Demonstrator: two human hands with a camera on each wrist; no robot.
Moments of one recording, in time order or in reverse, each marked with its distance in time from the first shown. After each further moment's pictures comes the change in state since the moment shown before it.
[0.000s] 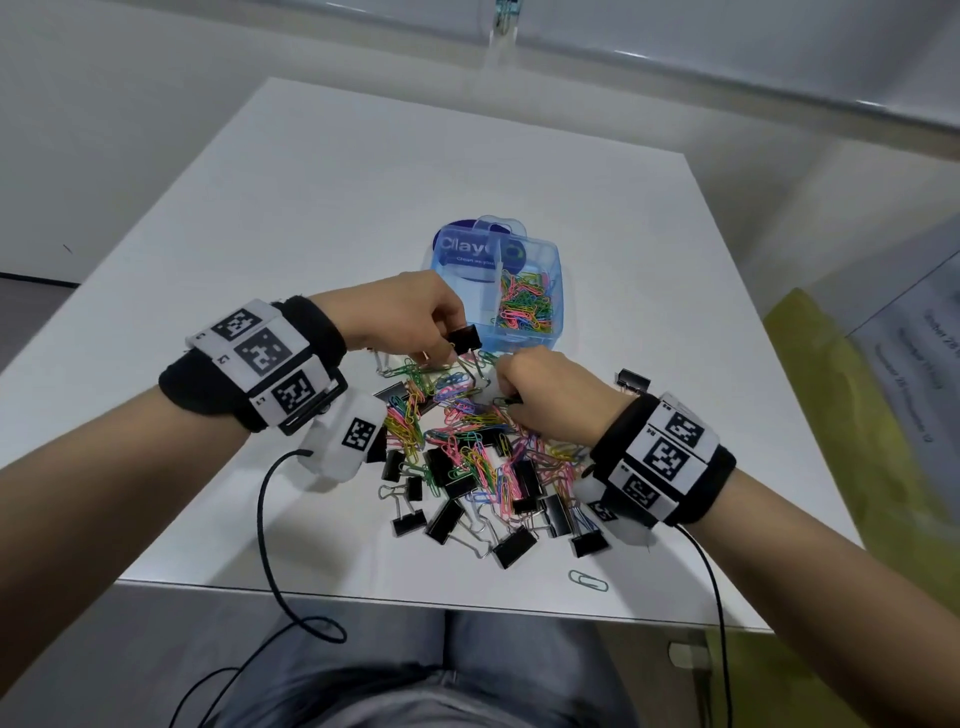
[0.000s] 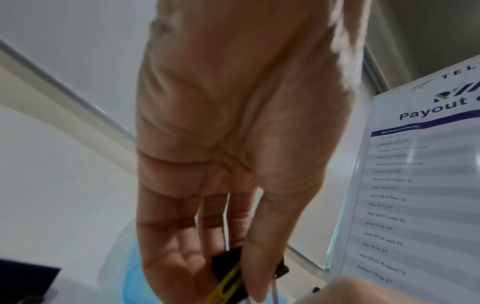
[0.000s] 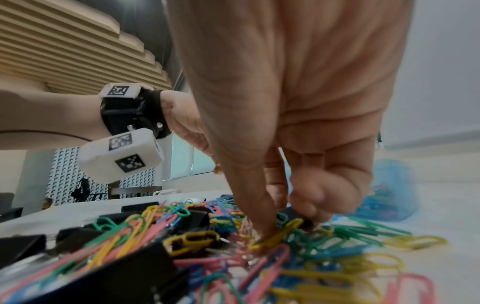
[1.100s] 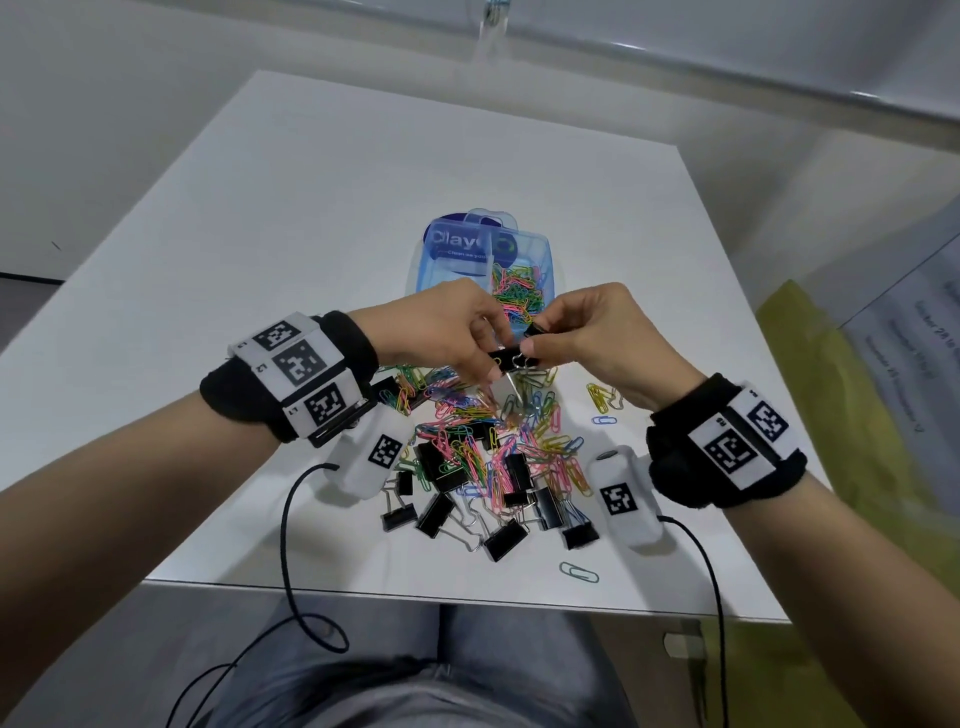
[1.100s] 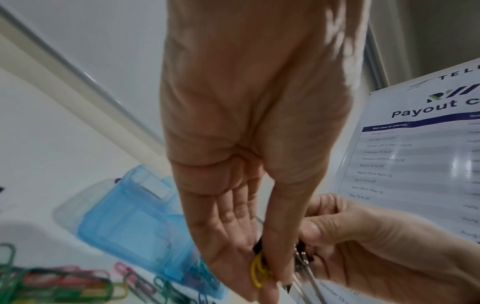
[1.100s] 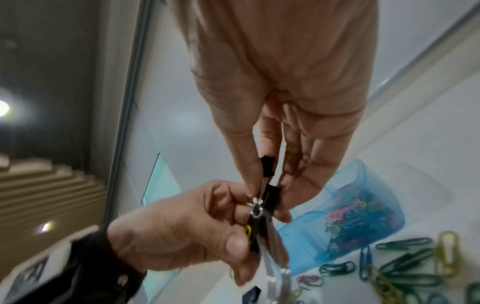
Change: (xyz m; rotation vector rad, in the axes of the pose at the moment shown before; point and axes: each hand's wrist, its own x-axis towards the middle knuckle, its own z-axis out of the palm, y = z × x) left_hand 0.004 0.027 0.026 -0.177 -0.104 0.094; right_hand -0.020 0.029 -0.031 1.089 0.355 0.193
